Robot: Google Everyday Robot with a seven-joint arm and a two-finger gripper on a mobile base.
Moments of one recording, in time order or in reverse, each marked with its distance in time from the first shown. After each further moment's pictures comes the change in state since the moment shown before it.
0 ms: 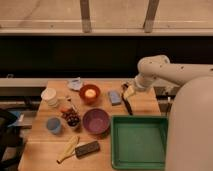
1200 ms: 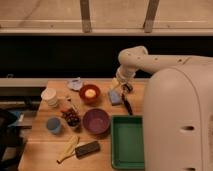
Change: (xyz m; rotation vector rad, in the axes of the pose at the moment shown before) arm -0.101 0.083 0.016 -0.025 -0.058 -0.245
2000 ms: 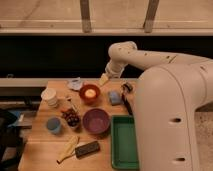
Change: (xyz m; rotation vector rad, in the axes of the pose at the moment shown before) arm -0.030 0.033 0.002 -0.075 -0.010 -0.072
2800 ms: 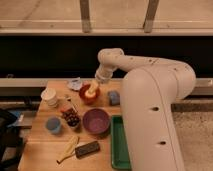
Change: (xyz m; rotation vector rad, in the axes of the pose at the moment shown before) arm -0.022 0.064 0.060 -0.153 0.050 -0.142
